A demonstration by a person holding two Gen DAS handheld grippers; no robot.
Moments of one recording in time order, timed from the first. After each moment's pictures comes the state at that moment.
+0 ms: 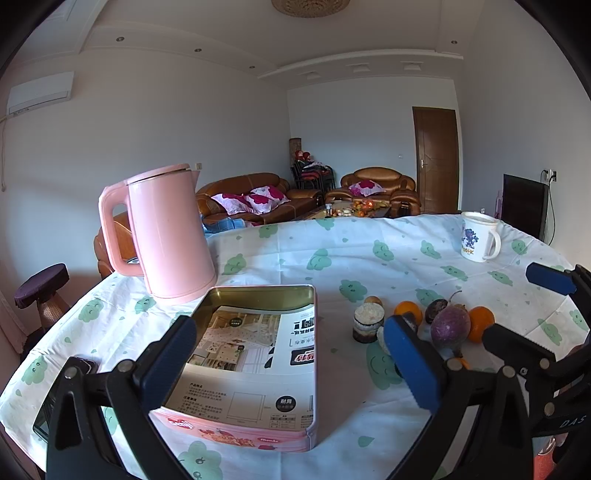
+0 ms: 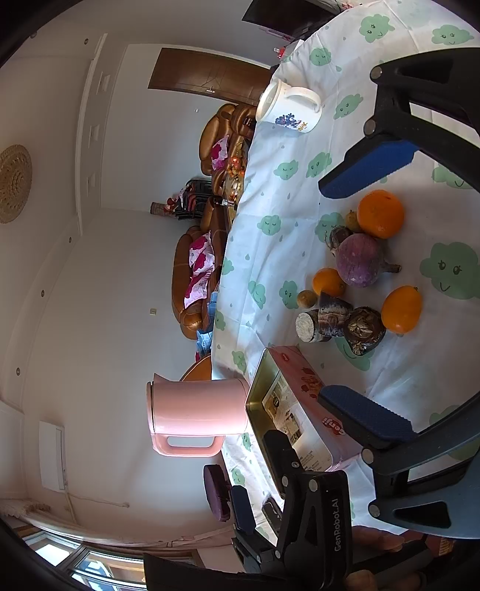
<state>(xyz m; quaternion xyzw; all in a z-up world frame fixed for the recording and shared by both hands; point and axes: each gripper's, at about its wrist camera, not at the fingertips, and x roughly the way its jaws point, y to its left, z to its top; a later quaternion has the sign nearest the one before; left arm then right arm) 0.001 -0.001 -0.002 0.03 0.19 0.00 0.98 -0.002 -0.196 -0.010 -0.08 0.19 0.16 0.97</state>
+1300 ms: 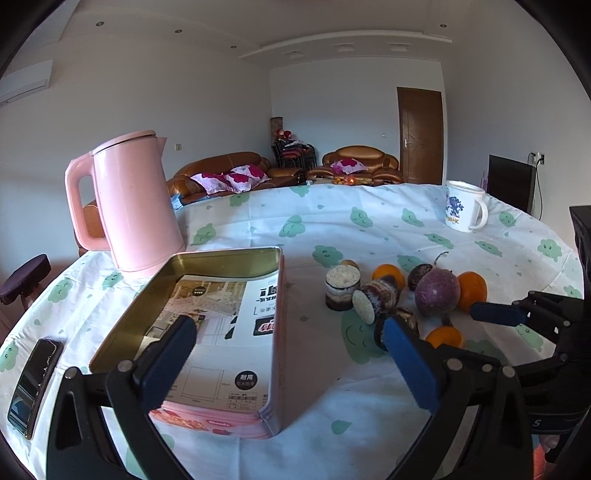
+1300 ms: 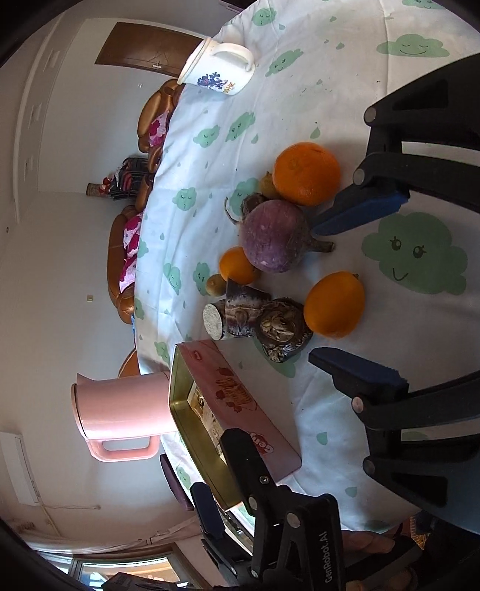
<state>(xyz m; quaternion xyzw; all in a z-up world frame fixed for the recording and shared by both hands) 0.017 -0.024 -0.039 0.04 0.24 -0.04 0.97 0.029 -0.197 -0.068 -0.07 0.33 0.19 0.92</state>
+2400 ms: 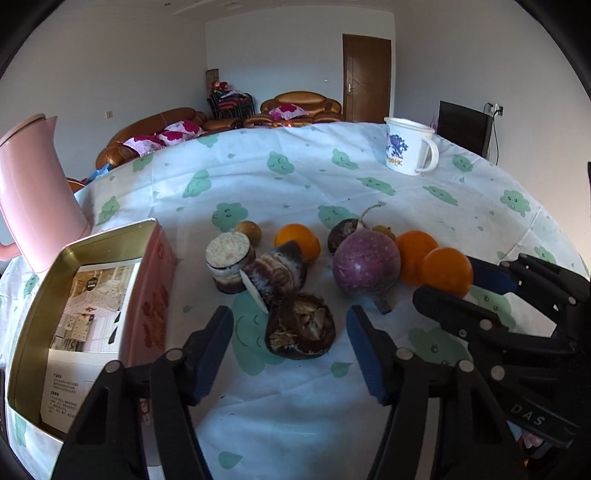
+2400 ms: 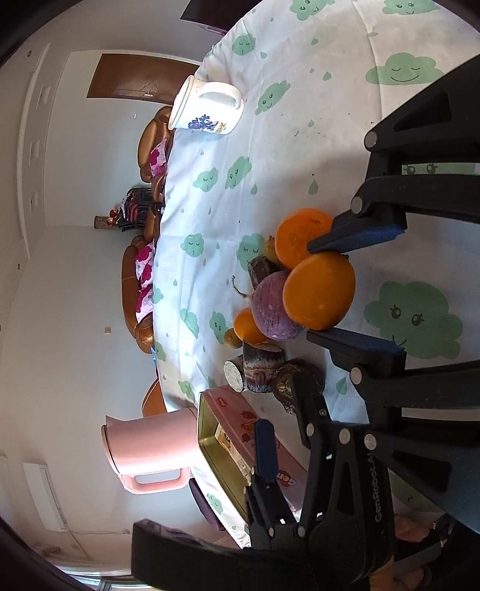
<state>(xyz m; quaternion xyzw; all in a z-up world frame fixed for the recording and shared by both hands) 0.067 -0.093 -0.063 0.07 0.36 -0.16 0.92 0.030 -0.237 -0.062 -0.04 0.30 0.14 0.94</state>
